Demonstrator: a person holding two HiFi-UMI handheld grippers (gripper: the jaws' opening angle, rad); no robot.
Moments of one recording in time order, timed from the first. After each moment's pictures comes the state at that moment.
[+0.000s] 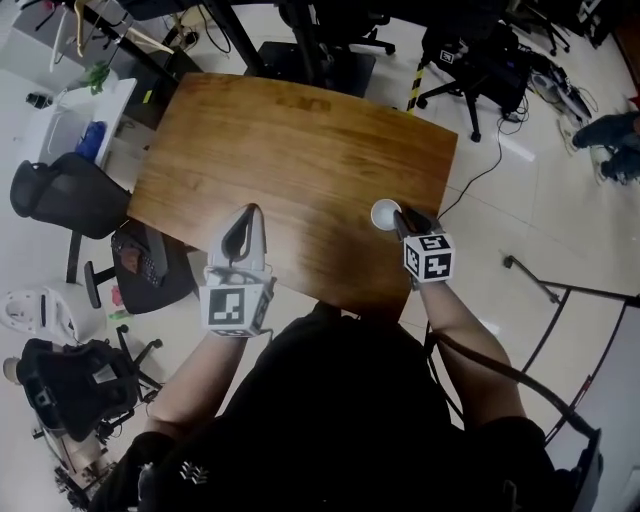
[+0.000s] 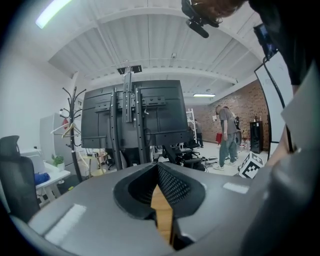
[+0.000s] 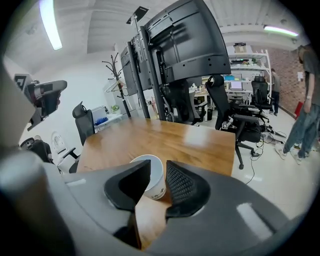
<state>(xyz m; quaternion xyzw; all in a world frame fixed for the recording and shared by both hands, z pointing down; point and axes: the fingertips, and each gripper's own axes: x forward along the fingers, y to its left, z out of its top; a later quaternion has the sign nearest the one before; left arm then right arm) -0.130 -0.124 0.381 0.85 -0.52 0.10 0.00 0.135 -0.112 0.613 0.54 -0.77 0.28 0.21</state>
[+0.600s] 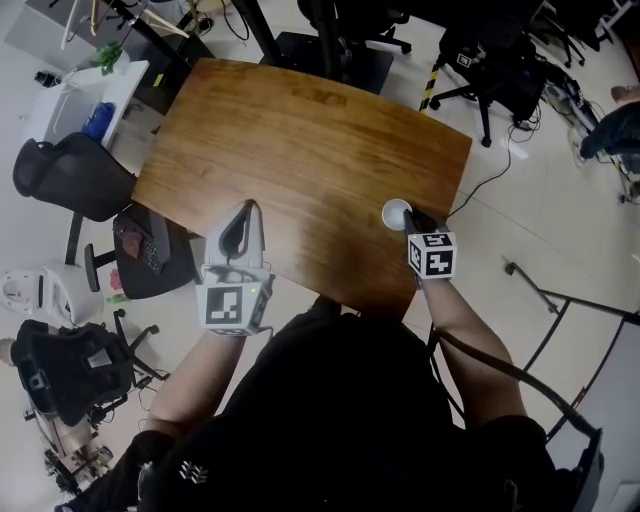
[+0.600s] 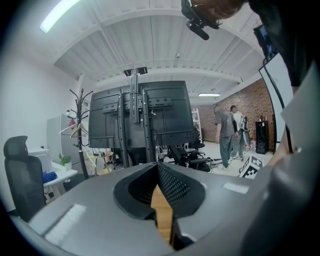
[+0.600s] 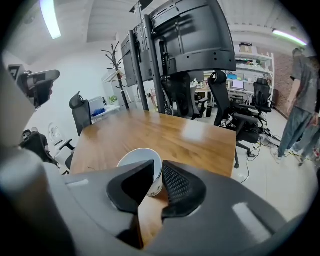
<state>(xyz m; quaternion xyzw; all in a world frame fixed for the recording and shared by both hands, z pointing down) -0.153 -0.120 0.375 0.84 -0.54 0.09 0.00 0.132 -0.118 0.629 0.53 -0.76 0.28 0.25</state>
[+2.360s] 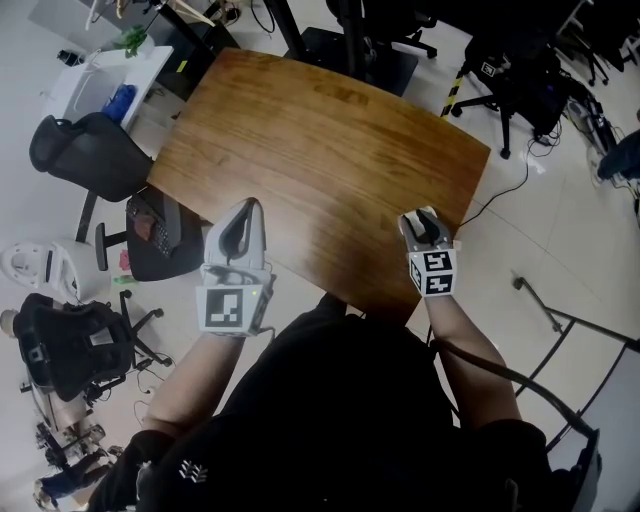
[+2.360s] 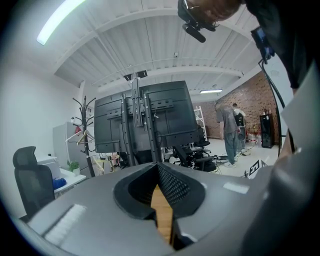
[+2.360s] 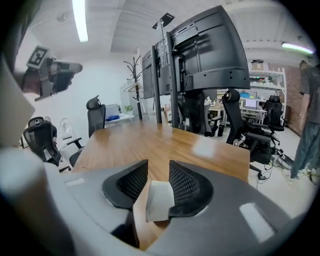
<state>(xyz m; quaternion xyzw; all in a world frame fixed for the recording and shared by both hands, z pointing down) -0.167 -0.108 0.353 0.82 -0.57 0.10 -0.02 0.098 -0.115 0.615 0.50 -0.82 0.18 0.21</state>
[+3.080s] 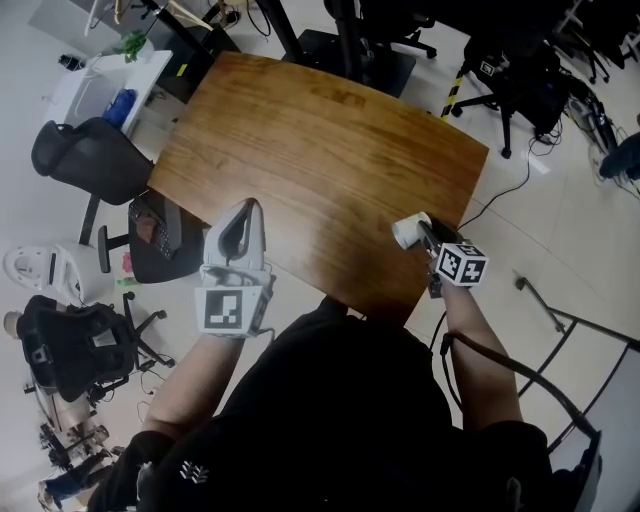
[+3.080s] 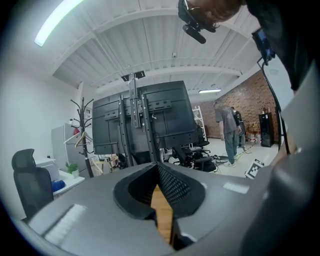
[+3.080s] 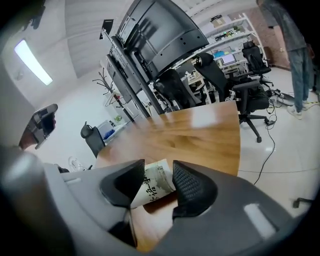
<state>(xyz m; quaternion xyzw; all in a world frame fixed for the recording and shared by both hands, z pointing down) -0.155 -0.111 0.346 0.82 -0.57 0.10 -0.02 0.154 -0.109 0.655 0.48 -0.77 0.40 0.11</state>
